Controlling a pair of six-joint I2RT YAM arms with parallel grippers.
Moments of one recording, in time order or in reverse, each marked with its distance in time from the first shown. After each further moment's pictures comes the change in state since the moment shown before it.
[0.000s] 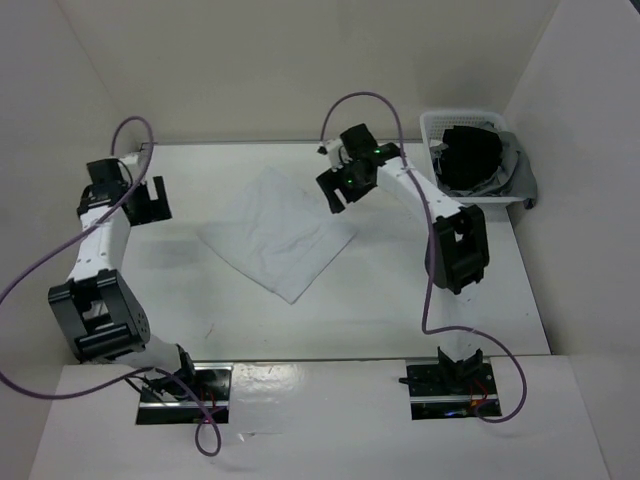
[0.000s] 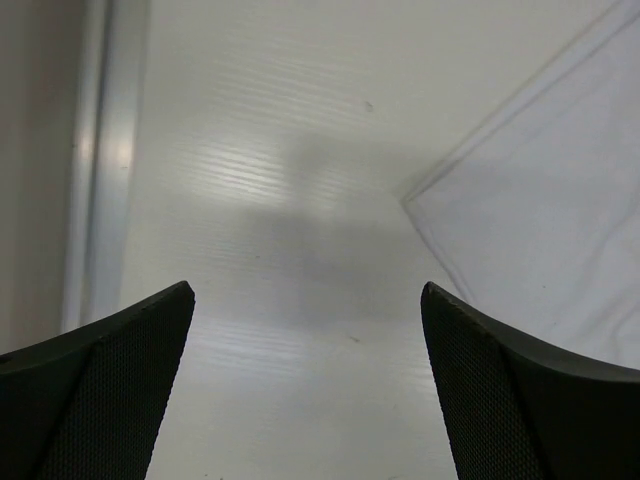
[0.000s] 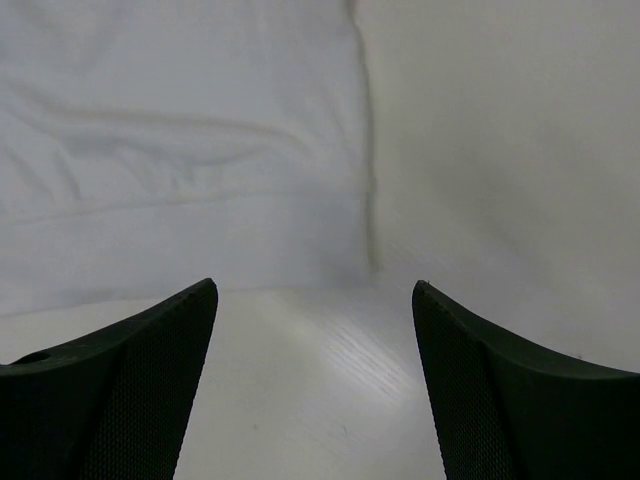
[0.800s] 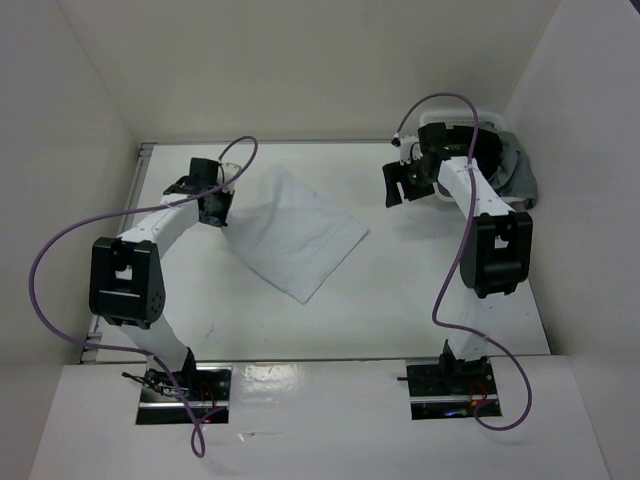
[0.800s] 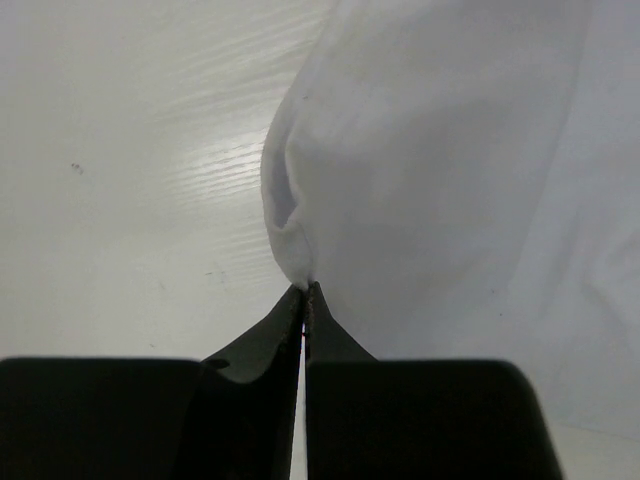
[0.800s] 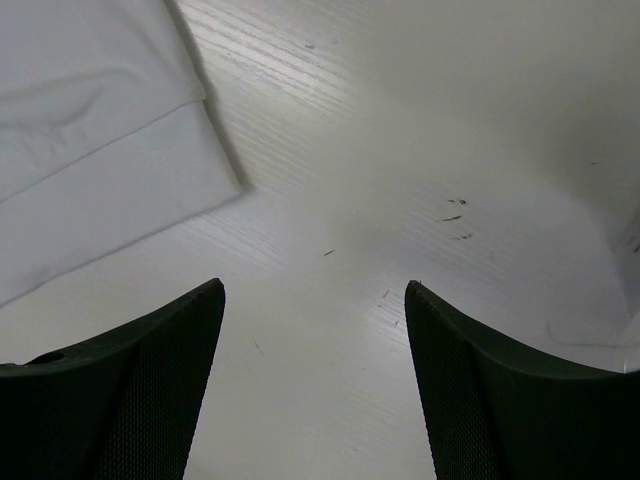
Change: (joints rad) left arm -0.437 0.168 0.024 0.049 -0.127 0.101; right arm -0.315 -0.105 -0.159 0.021 -0.127 0.002
